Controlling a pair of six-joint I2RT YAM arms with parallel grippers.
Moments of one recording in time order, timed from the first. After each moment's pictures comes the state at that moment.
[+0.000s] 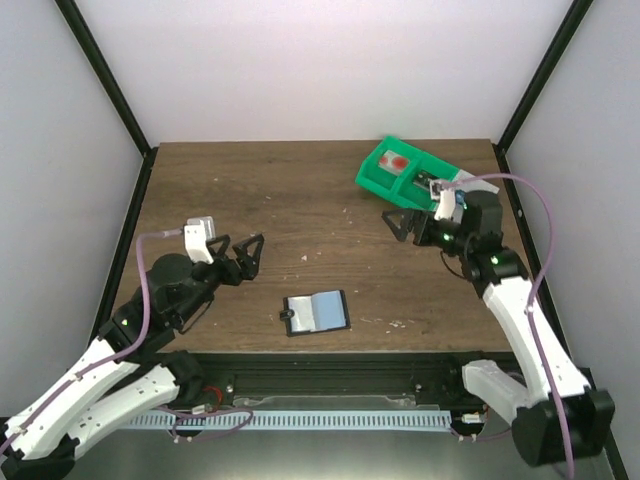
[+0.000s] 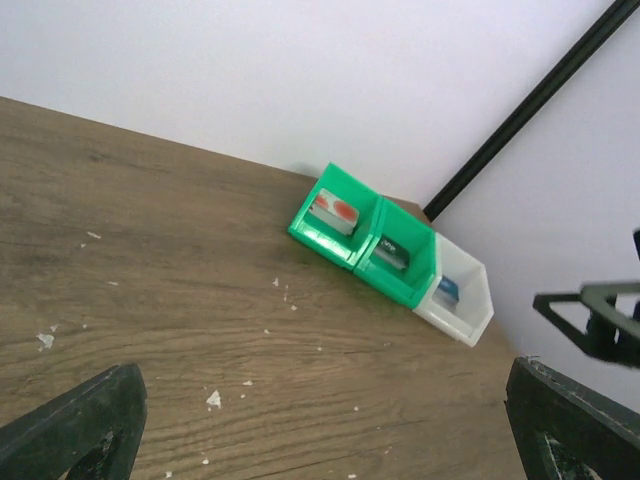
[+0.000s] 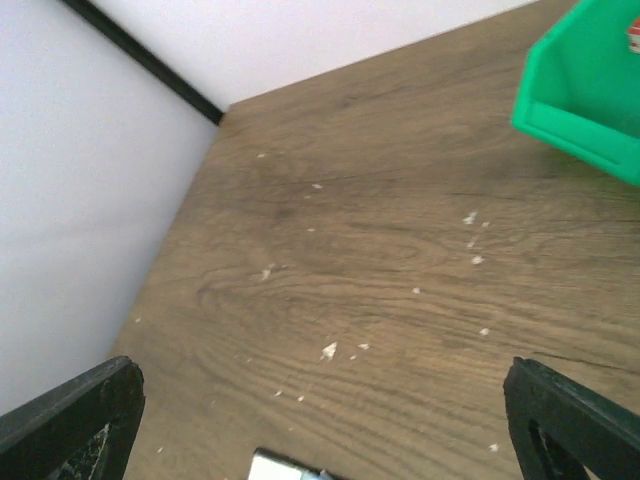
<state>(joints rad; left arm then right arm) -0.79 0.59 0.78 -0.42 -0.28 -0.60 0.16 1.00 0.88 -0.34 -0.58 0.43</state>
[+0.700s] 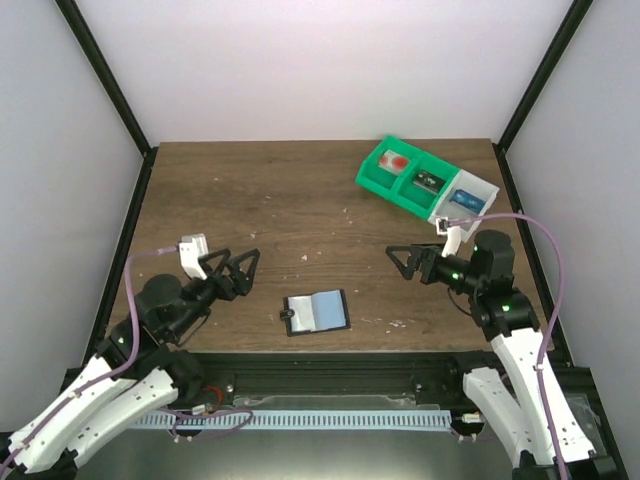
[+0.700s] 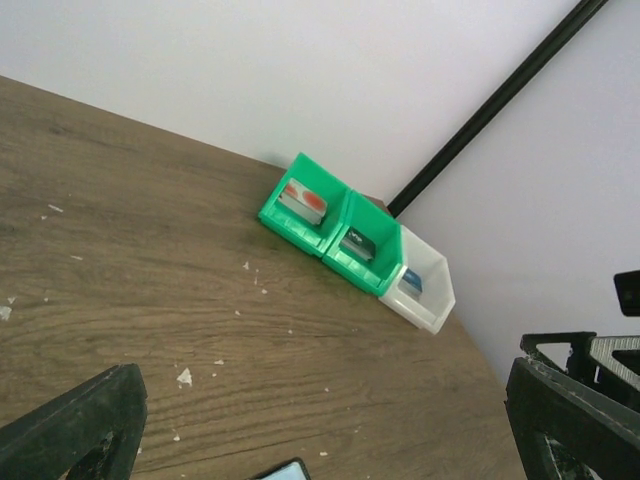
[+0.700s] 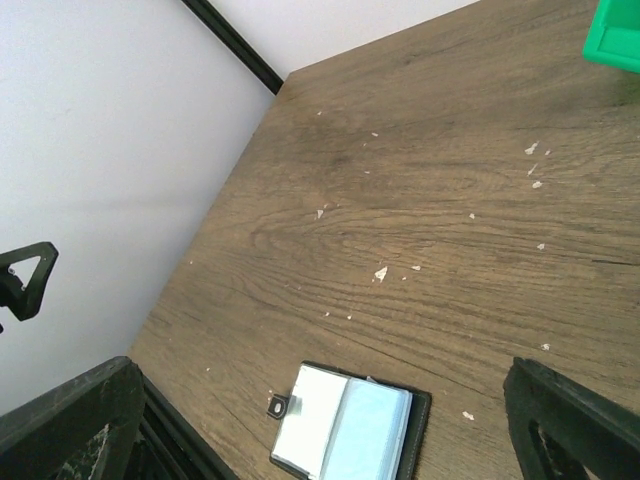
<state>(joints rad) -0.79 0.41 0.62 -0.37 -0.22 -0.66 0.16 0.64 0.67 -0.44 -0.66 0.44</state>
